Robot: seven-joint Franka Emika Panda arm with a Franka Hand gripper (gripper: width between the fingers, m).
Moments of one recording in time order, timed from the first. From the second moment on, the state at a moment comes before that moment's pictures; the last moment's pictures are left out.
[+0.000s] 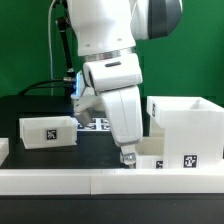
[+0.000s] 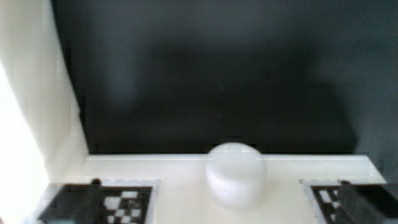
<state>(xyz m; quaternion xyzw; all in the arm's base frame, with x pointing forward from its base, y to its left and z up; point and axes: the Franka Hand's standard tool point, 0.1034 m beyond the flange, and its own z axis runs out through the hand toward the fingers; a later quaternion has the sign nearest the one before) 0.599 0.007 0.034 -0.70 -0.70 -0.08 0.07</state>
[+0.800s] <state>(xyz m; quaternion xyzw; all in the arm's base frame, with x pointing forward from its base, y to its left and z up) 0.598 0.034 0.032 -0.71 -0.70 -0.08 0.07</state>
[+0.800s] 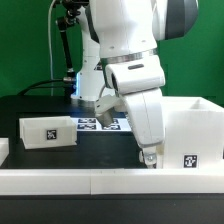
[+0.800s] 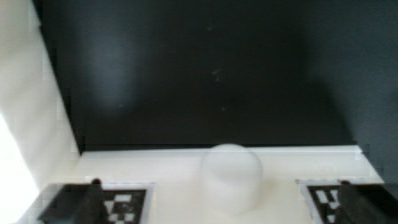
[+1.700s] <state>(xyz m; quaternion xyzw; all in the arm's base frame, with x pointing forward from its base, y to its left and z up) 0.545 -0.083 0.049 -0.77 -0.63 -0.07 0.04</state>
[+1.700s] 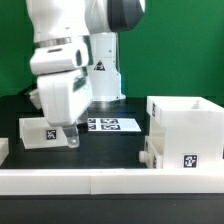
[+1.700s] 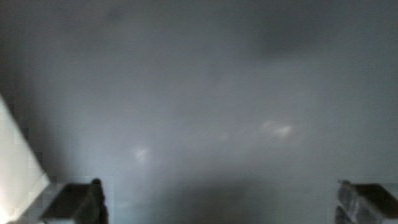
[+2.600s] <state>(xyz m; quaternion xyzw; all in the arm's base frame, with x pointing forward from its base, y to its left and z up) 0.508 -0.096 0.055 -0.86 -0.51 -0.07 0.04</state>
